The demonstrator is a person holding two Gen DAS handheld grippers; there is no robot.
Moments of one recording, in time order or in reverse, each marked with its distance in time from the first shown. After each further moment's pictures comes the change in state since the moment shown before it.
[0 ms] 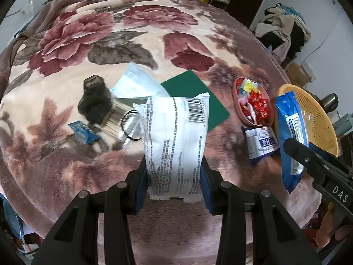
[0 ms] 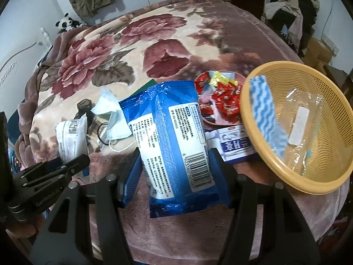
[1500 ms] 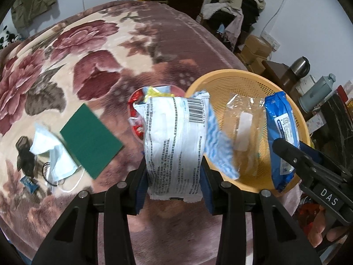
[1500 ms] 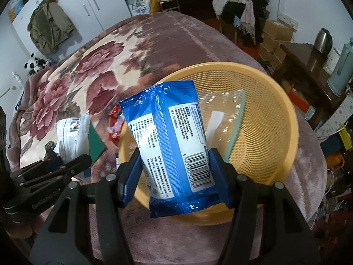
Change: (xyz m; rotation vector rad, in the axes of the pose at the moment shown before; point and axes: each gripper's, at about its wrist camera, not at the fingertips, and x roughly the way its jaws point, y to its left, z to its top) left arm 0.031 -0.204 0.047 0.262 0.034 -0.131; right arm -0.048 -0.172 0.014 0.214 -0.077 -0.099
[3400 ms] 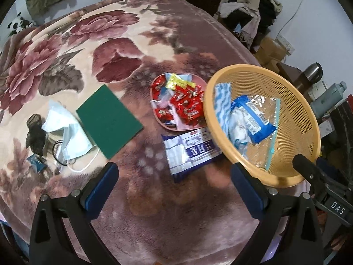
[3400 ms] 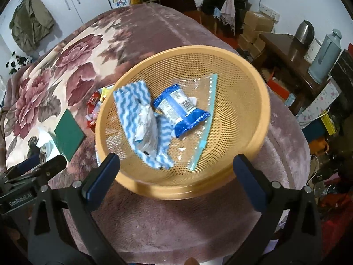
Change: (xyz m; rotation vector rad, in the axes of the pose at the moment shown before) left arm -0.008 0.030 -0.029 -0.096 0.023 0.075; right arm -0.006 -0.015 -0.015 0.032 0.062 -0.132
